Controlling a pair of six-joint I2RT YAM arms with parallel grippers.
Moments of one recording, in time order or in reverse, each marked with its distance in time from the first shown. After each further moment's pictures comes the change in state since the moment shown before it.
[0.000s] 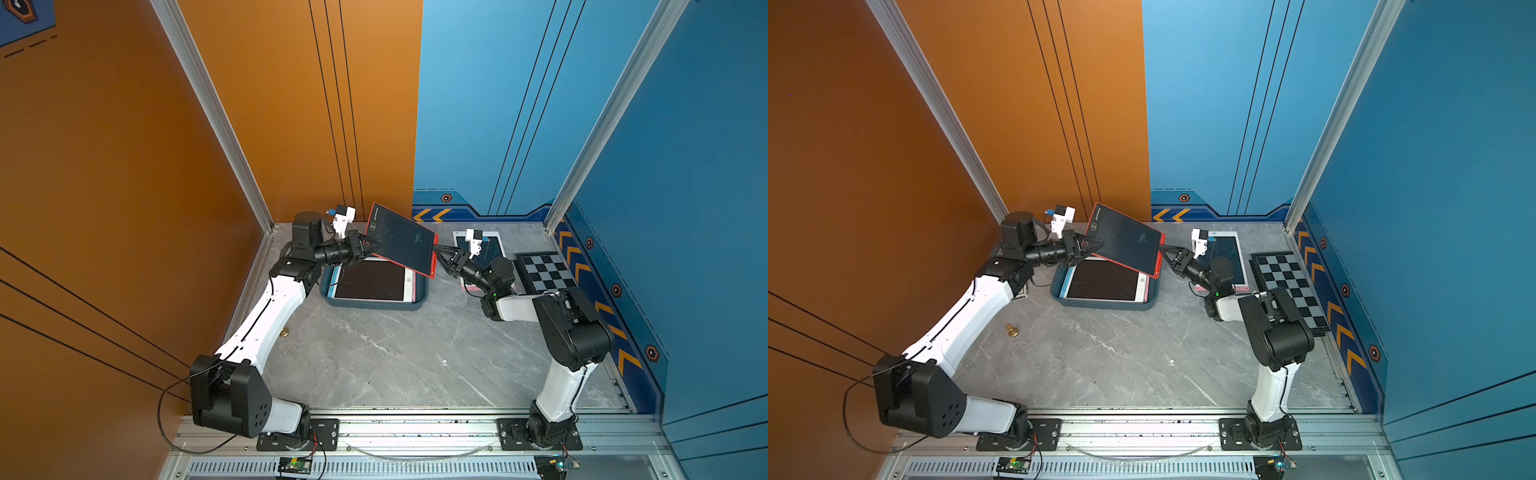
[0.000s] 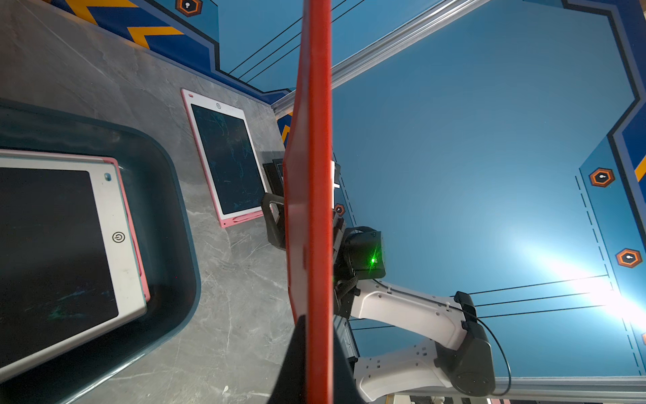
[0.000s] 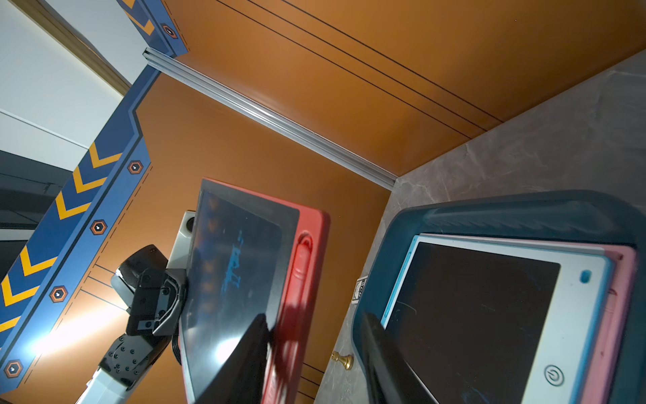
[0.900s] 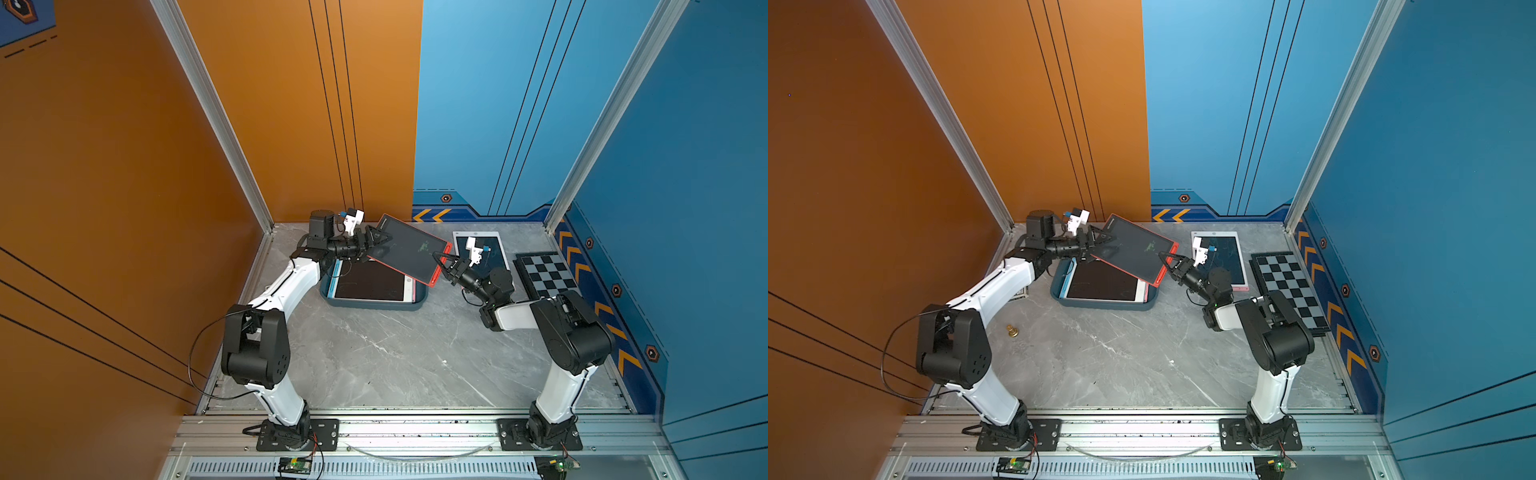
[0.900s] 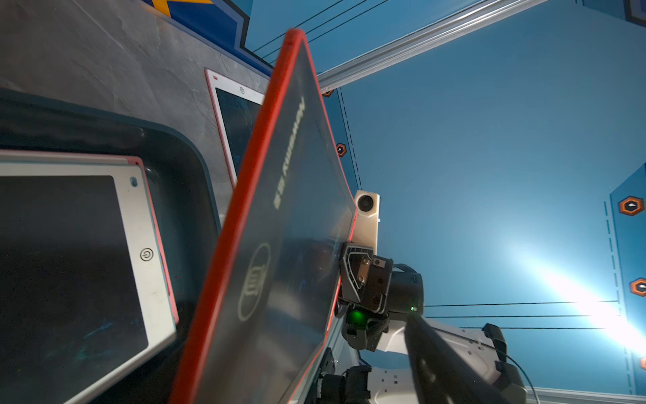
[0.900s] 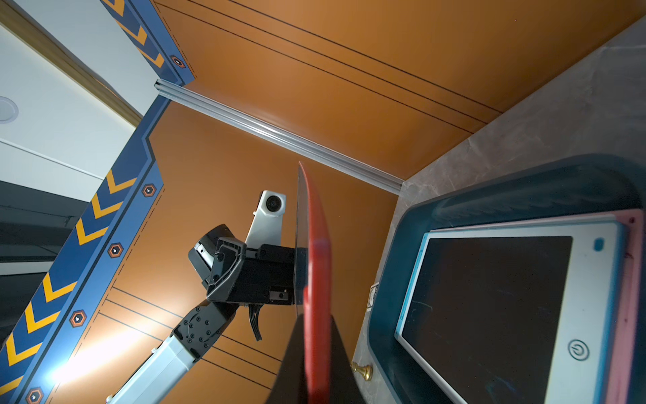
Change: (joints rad) left arm 0.031 0.267 0.090 0.090 0.057 0.005; right arm 0.035 -0.035 -0.106 0.084 0.130 0.063
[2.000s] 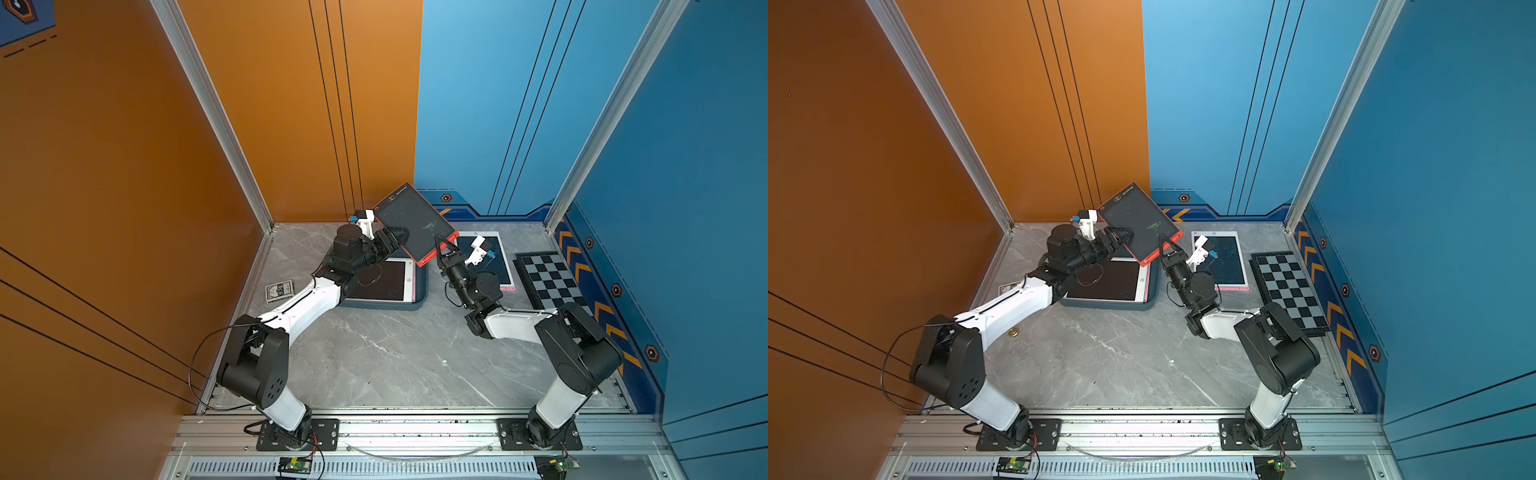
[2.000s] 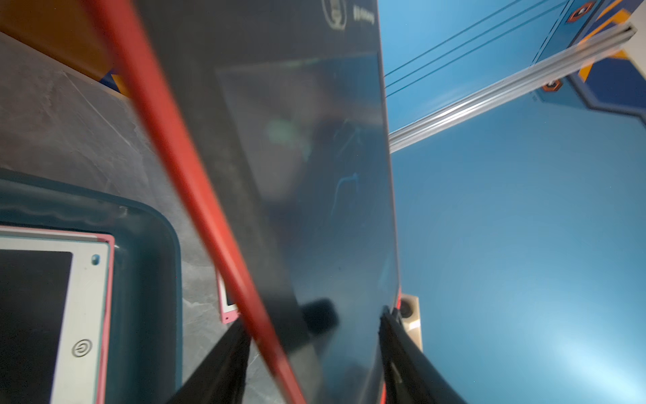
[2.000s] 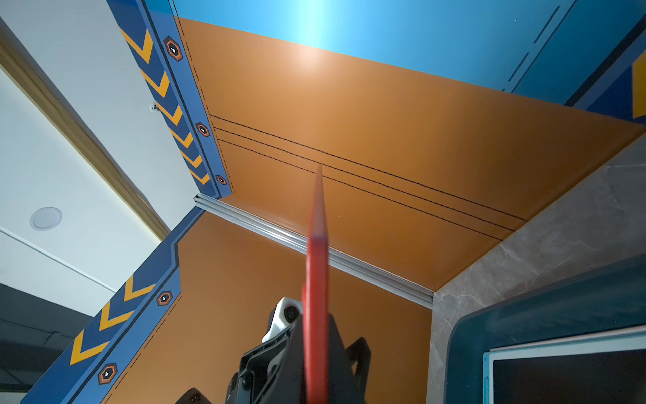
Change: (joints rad) left arm -0.238 -0.098 -0.188 0.428 -0.549 -0.229; right arm 0.216 -0.103 0.033 -0.018 0.632 -0.010
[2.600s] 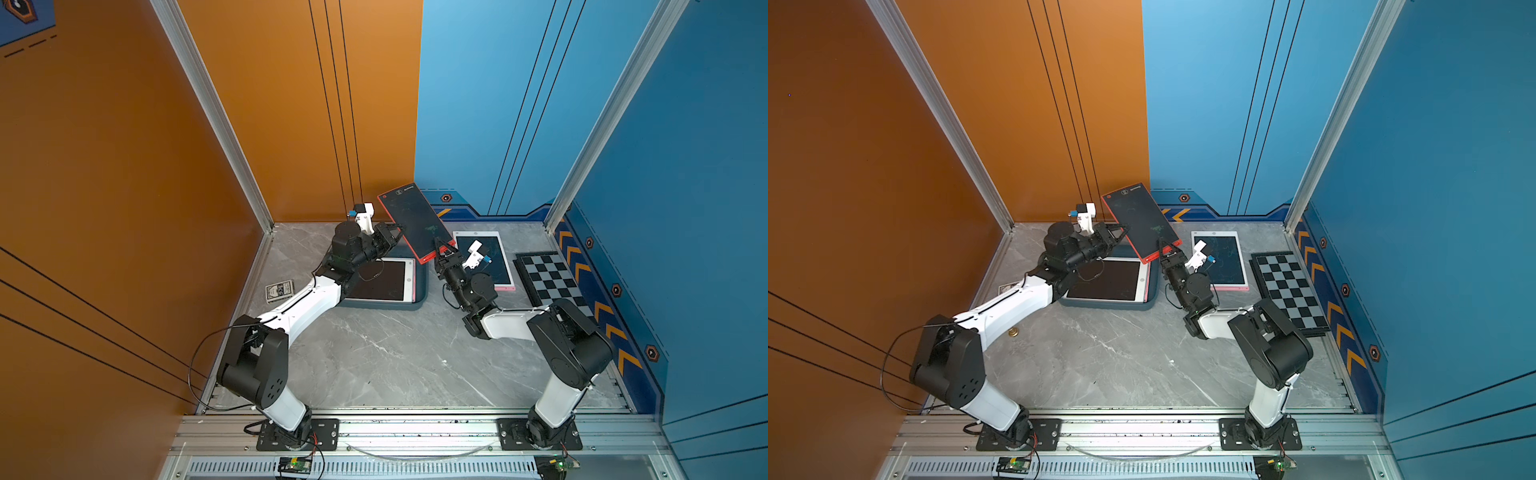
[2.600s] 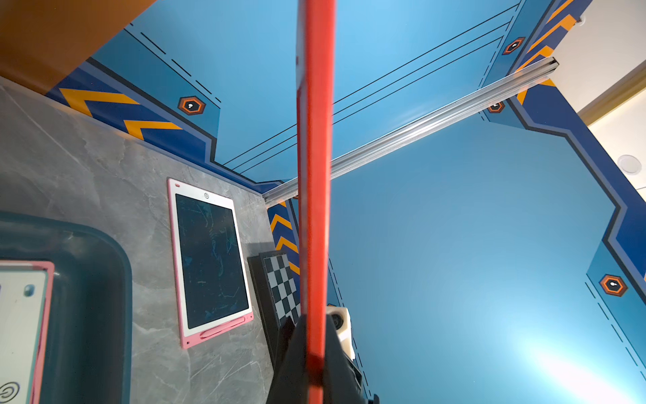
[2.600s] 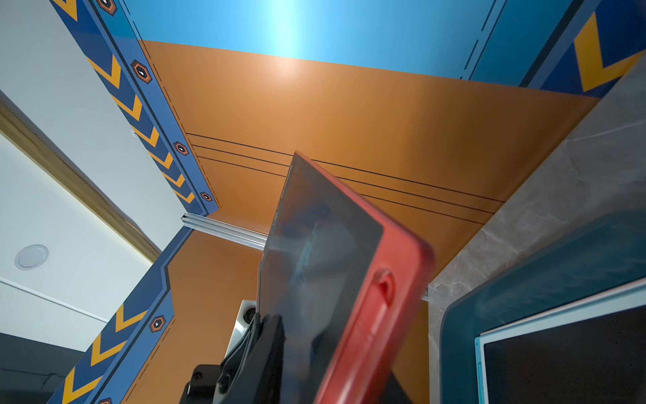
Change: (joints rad) left arm -0.010 0.000 0.027 0.069 0.010 -0.063; right arm 0.004 0.040 -0.008 -0.001 0.027 0.089
